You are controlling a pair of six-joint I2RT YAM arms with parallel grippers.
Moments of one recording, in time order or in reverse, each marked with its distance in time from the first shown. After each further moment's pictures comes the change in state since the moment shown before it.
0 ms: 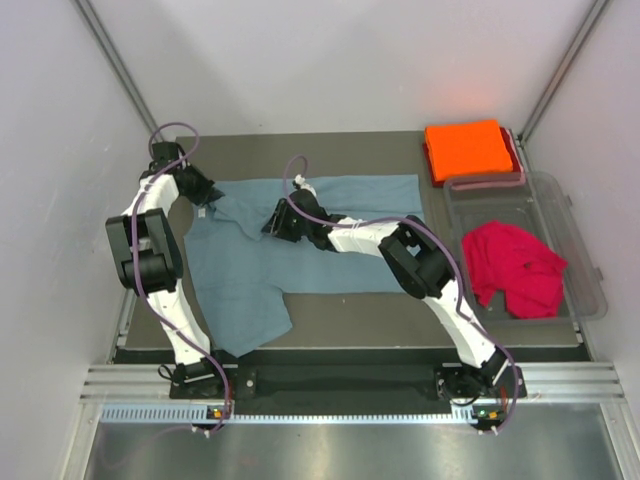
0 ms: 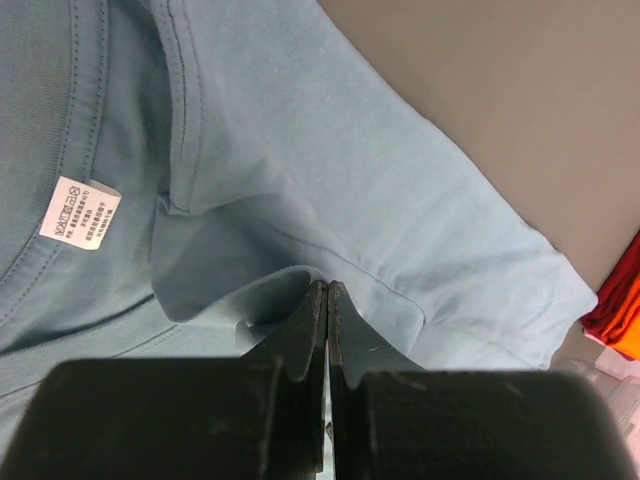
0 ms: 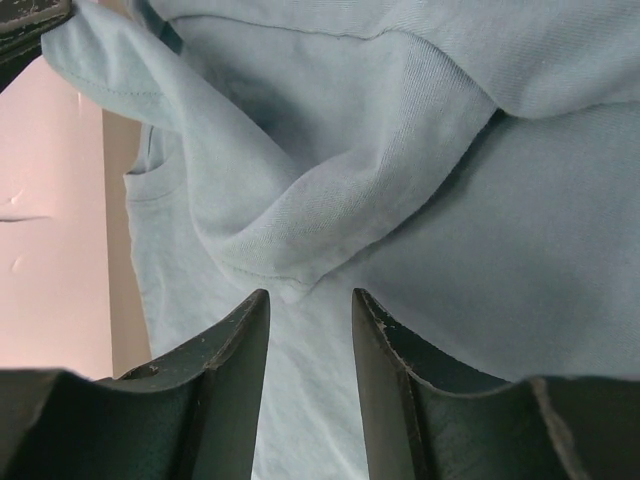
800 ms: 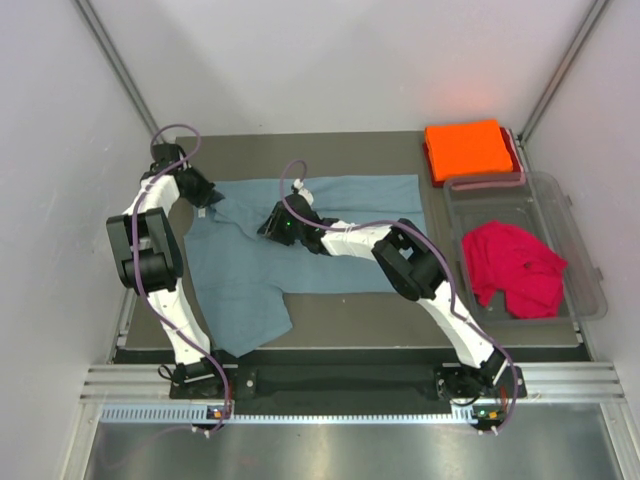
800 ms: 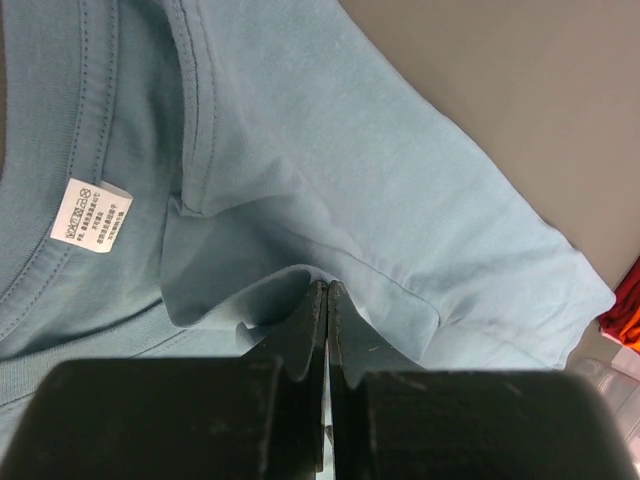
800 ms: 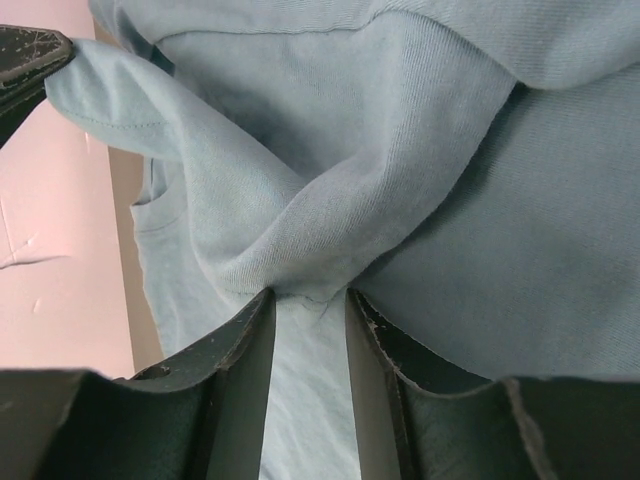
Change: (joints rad) left arm 0.000 0.010 -0.004 -0.002 -0.007 0.029; right arm 0.032 0.054 0.064 -0.017 0.078 0.116
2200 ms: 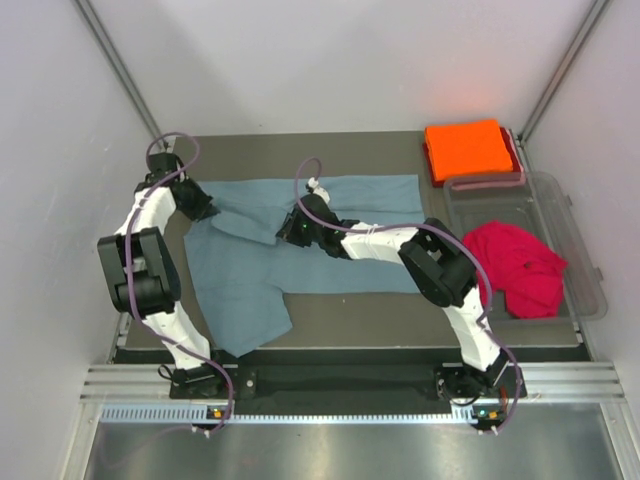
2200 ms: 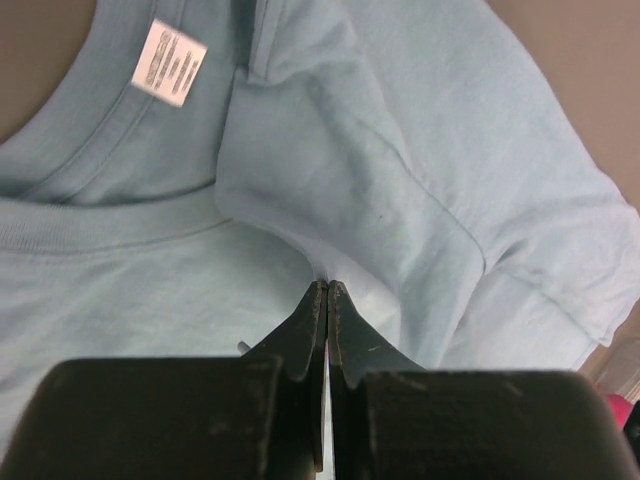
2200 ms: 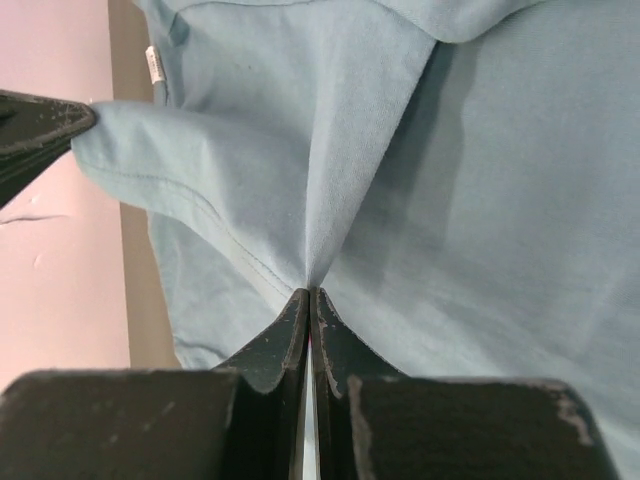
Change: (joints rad) left arm 0.001 -0.199 -0.180 -0.063 -0.063 0.051; right arm -0.012 -0.253 -0.285 0.024 0.018 -0.064
